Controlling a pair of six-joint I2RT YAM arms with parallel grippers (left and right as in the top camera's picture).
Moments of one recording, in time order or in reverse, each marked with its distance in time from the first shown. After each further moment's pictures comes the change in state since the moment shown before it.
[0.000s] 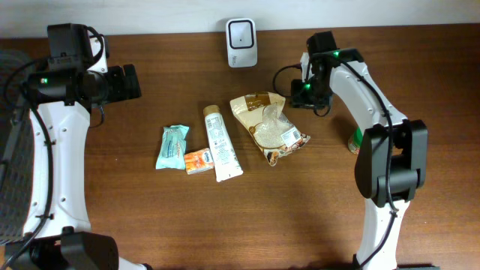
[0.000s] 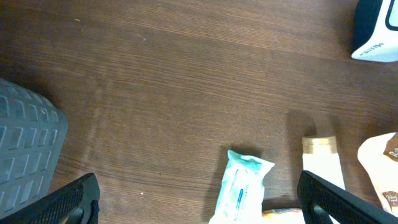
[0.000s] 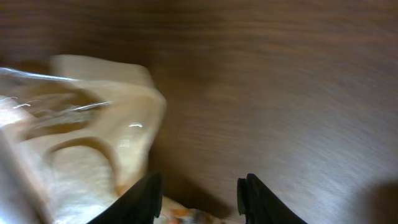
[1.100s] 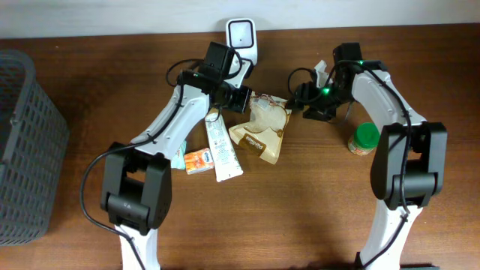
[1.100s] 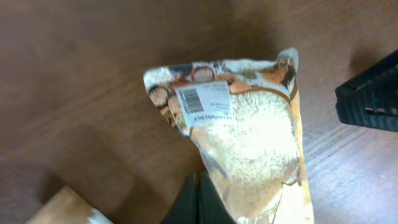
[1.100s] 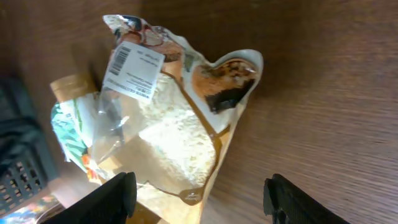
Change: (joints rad) left arm -0.507 0.417 -0.036 0.374 0.298 0.004; right arm -0.126 -0.051 -0.171 0.084 -0.394 0.078
